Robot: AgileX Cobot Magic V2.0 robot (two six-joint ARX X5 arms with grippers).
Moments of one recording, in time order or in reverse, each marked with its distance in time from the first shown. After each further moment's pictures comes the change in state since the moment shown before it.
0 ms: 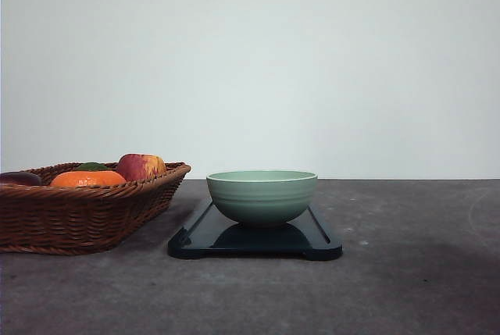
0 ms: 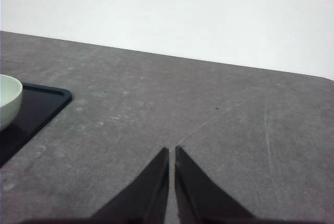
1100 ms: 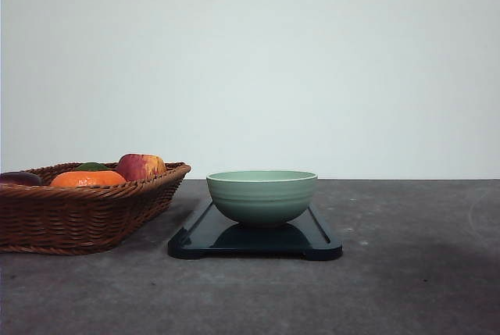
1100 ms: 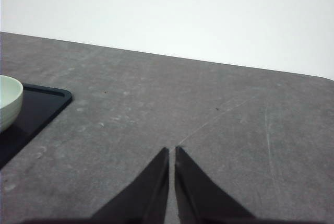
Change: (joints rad) left_arx 0.000 0.000 0.000 0.000 0.000 0.000; right_arx 0.000 0.000 0.000 0.002 0.000 0.003
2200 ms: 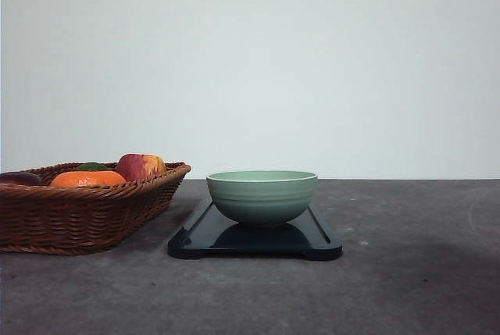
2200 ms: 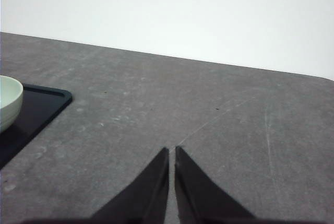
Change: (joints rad) left_arx 0.000 0.000 0.000 0.000 0.000 0.000; right_arx 0.000 0.000 0.000 0.001 0.000 0.000
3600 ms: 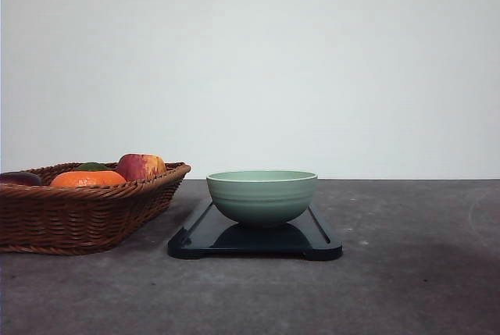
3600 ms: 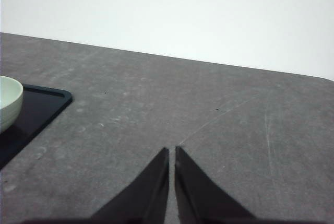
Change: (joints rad) left_arx 0.000 0.000 0.000 0.000 0.000 0.000; right_arx 0.000 0.000 0.000 0.001 0.000 0.000
